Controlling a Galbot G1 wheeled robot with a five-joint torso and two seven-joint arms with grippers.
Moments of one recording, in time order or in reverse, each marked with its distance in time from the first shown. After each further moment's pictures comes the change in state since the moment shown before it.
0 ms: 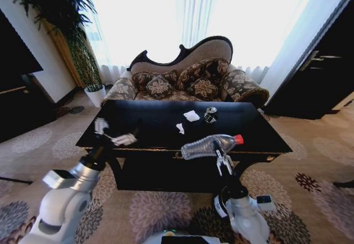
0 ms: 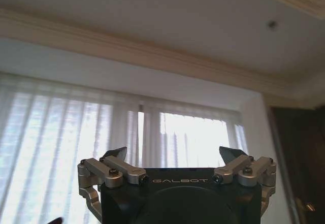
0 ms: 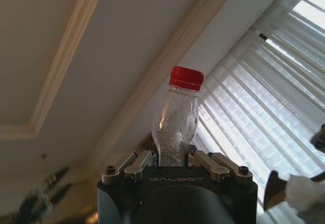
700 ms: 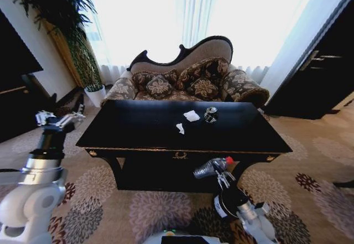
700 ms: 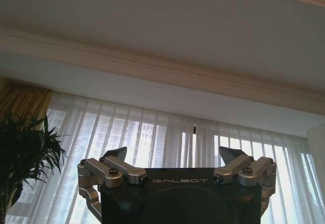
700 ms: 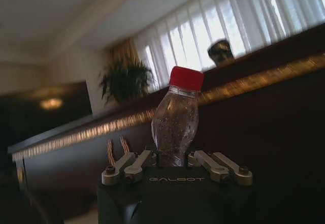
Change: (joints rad) left arm -0.027 0.017 -0.263 0.041 -0.218 0.026 -0.081; right arm 0.158 -0.084 0.106 -0.608 -0.280 0.163 -0.151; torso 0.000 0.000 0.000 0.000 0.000
